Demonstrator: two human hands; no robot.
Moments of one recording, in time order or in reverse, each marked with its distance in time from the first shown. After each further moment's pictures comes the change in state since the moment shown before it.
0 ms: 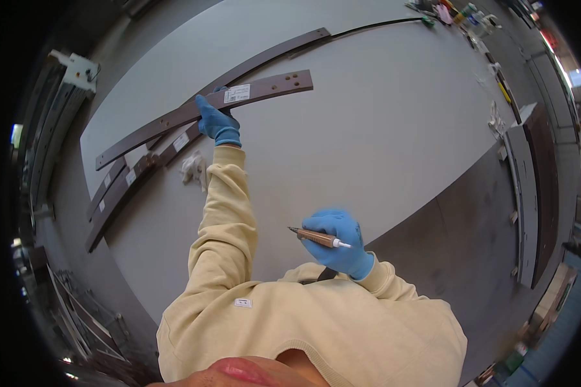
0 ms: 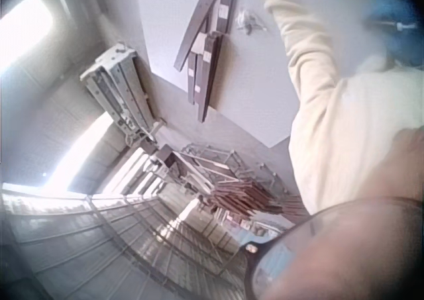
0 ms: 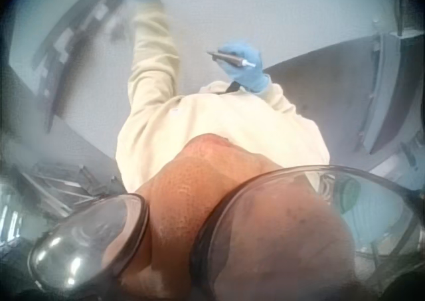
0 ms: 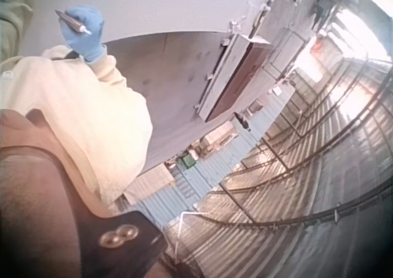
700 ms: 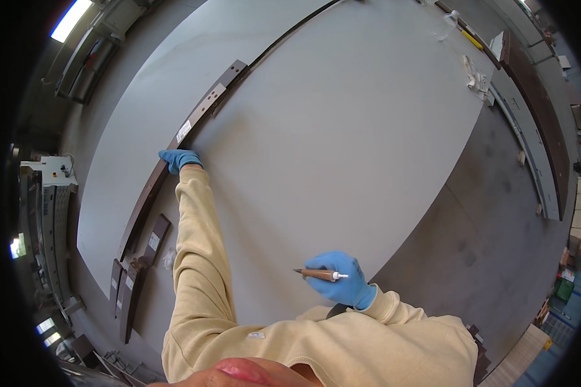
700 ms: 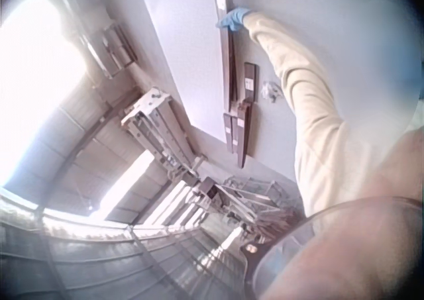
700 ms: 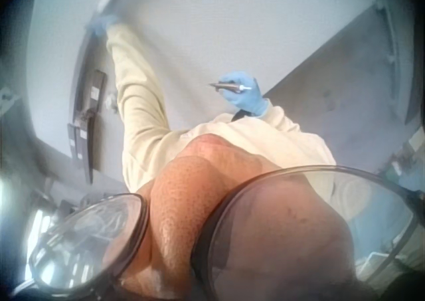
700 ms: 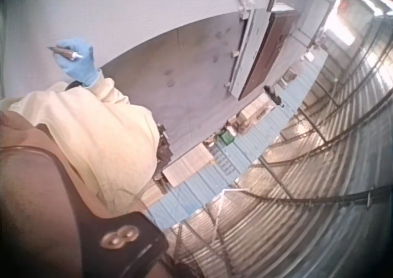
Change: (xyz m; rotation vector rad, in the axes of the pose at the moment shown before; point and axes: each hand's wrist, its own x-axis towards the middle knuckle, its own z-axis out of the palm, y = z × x) left_hand 0.122 -0.194 0.047 0.802 0.521 -0.060; right_hand 0.007 0.091 -0.063 0.056 0.156 0.492
